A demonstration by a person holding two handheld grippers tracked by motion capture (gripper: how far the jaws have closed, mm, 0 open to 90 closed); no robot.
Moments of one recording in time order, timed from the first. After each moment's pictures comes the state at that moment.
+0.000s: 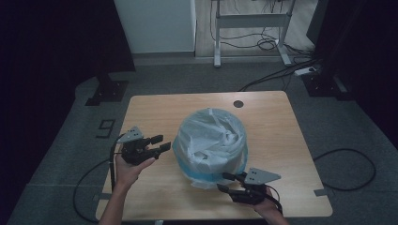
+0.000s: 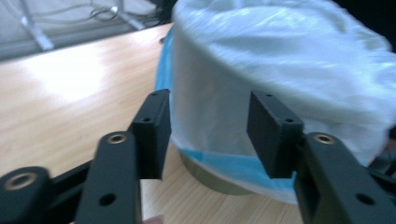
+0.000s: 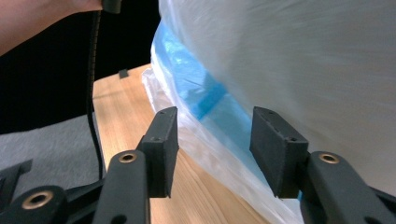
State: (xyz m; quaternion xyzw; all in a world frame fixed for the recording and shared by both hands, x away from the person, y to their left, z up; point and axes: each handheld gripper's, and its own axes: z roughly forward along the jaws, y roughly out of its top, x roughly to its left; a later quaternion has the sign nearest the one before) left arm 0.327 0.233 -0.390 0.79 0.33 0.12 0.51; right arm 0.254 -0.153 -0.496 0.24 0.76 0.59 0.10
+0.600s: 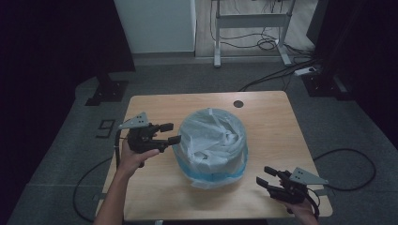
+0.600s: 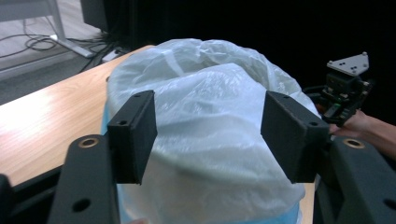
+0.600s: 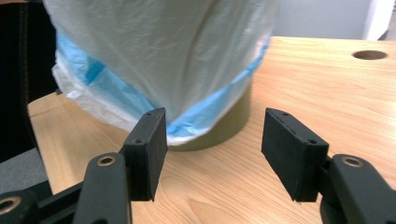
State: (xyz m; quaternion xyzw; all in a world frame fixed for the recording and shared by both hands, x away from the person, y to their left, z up) left arm 0.349 0.207 -0.351 0.80 0.24 0.06 0.55; right arm 0.252 -0.265 -0.511 0.34 0.71 0.60 0.15
